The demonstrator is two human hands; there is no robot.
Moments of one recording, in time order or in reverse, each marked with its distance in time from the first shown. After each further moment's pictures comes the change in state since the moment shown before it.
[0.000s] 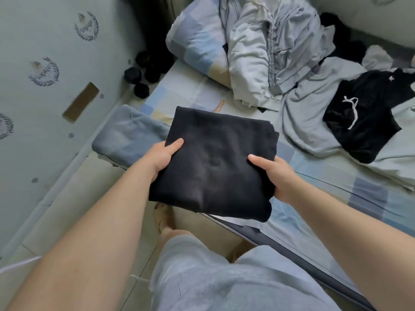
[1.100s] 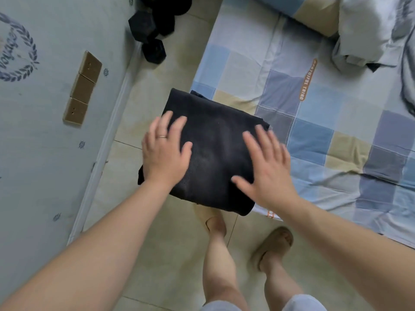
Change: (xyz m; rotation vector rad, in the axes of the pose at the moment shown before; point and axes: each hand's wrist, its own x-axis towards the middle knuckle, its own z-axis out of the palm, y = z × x) left_hand 0.336 -0.089 -0.333 1.023 0.326 0.694; right_hand 0.263 0.072 0.425 -1.308 0.339 -0.525
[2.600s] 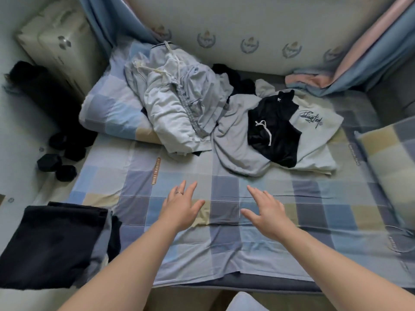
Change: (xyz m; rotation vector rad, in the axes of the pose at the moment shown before) left_hand -0.071 0.581 -0.021 -0.089 -0.545 0.174; right_hand -0.215 0.441 -0.330 0.157 -0.094 0.396
